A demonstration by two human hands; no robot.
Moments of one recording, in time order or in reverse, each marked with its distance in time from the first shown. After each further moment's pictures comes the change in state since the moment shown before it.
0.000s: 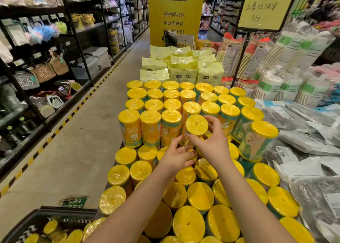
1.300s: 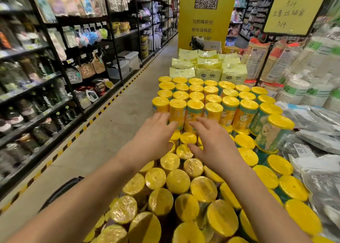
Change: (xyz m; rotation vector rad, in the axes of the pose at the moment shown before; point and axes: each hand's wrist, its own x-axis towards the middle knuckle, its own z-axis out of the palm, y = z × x) left_hand -0.152 0.075 -0.067 1.935 0.236 0.517; right_hand -0.106 -0.078 -0.009 -0.744 -0.335 -0.519
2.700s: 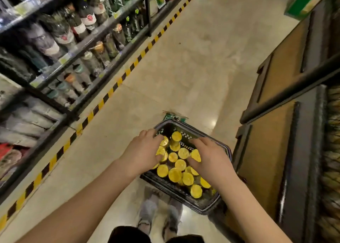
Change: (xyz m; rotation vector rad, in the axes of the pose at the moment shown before) left_hand -0.326 -0.537 0.306 -0.383 -0.561 -0.426; right_hand 0.123 -0.490 0.430 0.097 -0.639 -0.060
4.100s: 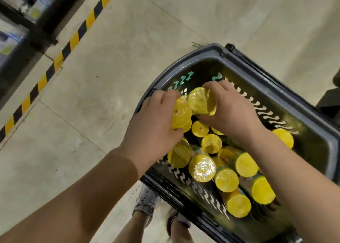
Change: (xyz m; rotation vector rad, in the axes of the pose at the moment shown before) left_hand 0.181 -0.082 0.283 -0.360 0.220 -0.221; right_hand 0.251 0.103 0.327 0.062 -0.110 -0.161
